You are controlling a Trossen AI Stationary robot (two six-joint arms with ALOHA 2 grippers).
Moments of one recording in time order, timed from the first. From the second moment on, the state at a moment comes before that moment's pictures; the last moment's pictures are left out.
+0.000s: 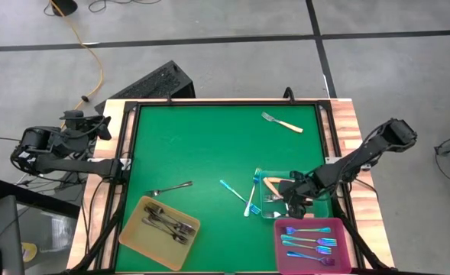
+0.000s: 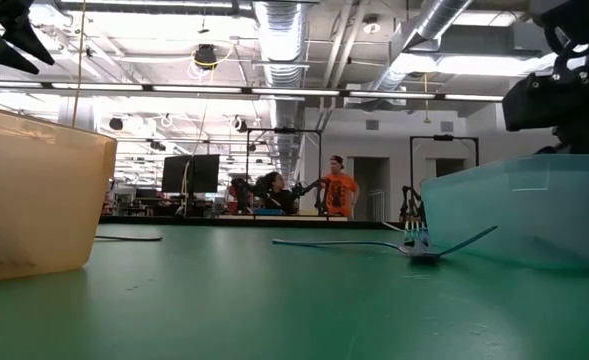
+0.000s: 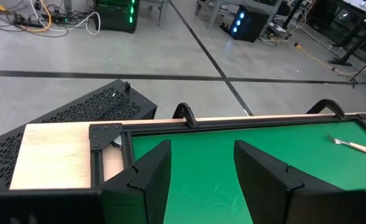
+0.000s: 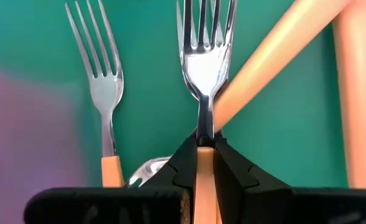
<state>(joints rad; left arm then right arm) -0.02 0.23 0.96 -1.57 -1.01 -1.09 0.46 1.31 0.56 -0.46 0.05 0.64</state>
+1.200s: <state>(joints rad) -0.02 0.23 0.96 -1.57 -1.01 -1.06 0.33 1.27 0.69 -0.74 0.17 0.43</state>
